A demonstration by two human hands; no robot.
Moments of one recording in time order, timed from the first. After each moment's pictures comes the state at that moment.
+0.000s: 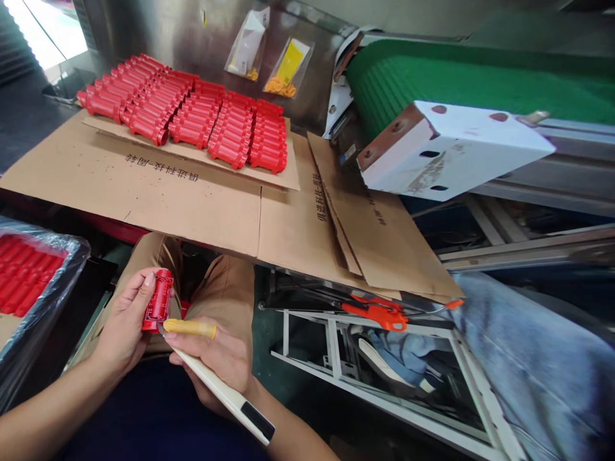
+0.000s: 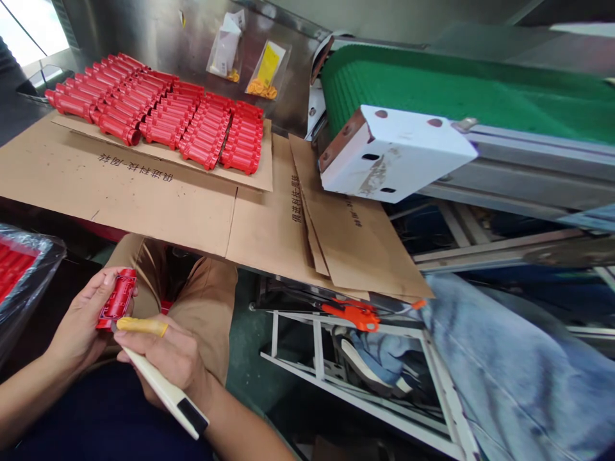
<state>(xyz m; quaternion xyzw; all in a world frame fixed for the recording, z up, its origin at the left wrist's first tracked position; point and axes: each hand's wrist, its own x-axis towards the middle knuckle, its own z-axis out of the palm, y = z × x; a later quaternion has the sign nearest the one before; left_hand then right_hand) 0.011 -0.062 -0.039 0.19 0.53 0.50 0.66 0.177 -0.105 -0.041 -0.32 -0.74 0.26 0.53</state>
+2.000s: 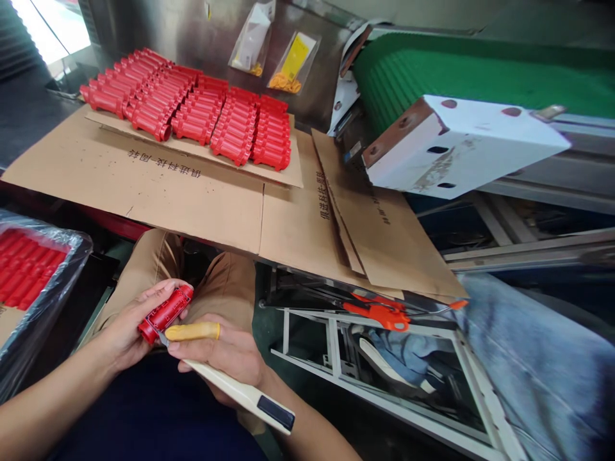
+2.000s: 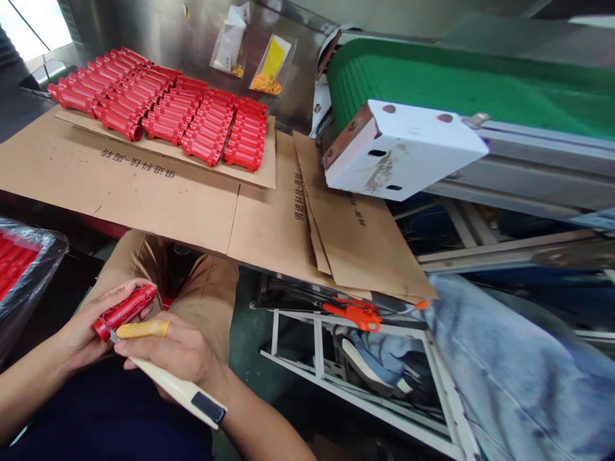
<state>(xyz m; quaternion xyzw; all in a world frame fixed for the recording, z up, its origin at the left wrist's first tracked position) 0.001 -0.064 -0.049 0.15 0.42 0.35 0.82 0.196 -0.097 -0.035 -0.26 -0.76 0.32 0.49</state>
